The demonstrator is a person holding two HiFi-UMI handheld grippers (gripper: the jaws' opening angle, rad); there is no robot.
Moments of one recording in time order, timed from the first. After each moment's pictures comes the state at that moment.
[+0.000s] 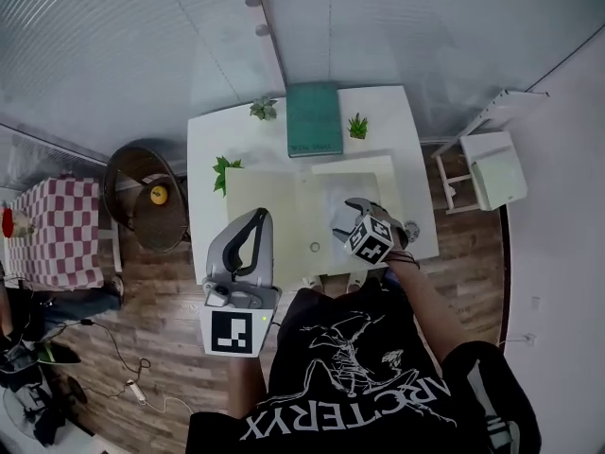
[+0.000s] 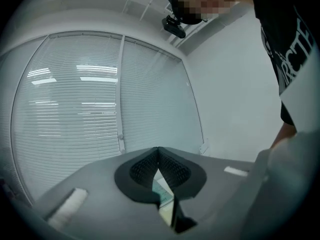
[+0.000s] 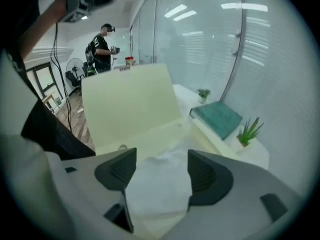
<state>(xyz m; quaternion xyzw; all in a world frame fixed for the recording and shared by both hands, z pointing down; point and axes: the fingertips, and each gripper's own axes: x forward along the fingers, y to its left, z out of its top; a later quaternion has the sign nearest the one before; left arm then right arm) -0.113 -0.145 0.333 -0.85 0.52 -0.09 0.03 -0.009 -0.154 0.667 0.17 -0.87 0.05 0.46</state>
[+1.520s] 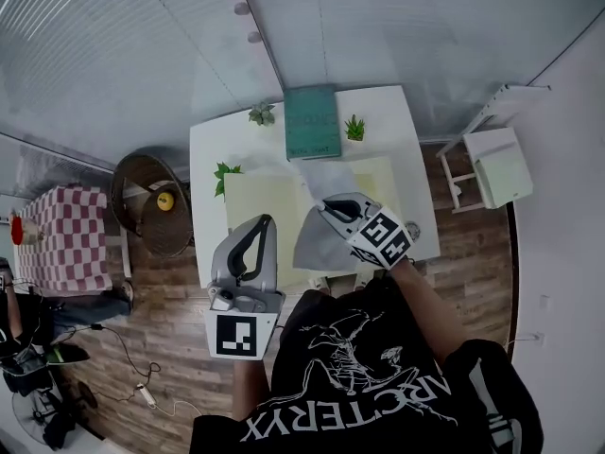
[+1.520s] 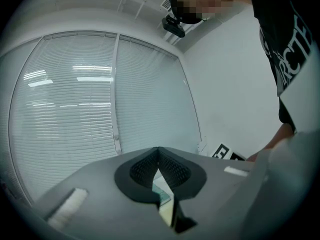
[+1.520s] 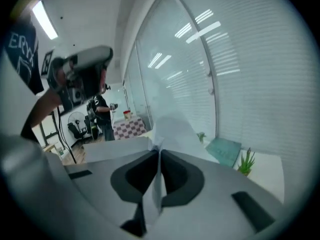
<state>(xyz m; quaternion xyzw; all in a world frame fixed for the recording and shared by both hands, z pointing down) -0.092 -0.140 0.331 -0.85 0.51 -0.10 0.04 -0.038 -0.177 0.518 0.21 -0.95 0.13 0.19</state>
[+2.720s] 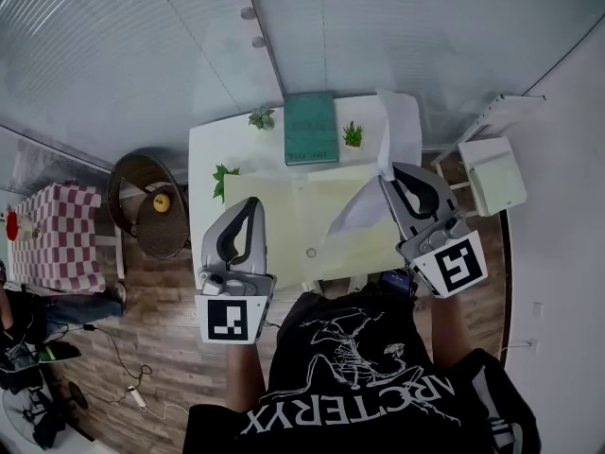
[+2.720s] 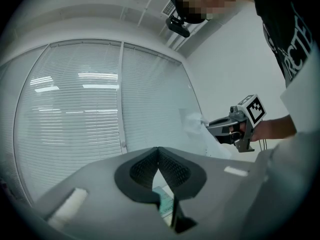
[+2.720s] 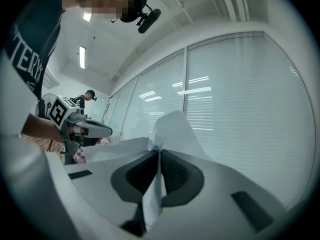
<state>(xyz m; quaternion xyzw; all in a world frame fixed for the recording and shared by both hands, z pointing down) -0.111 -0.162 0.314 -0.84 0.54 -0.06 0.05 0.060 -0.194 0.303 0.39 -0.91 -0.09 0.05</state>
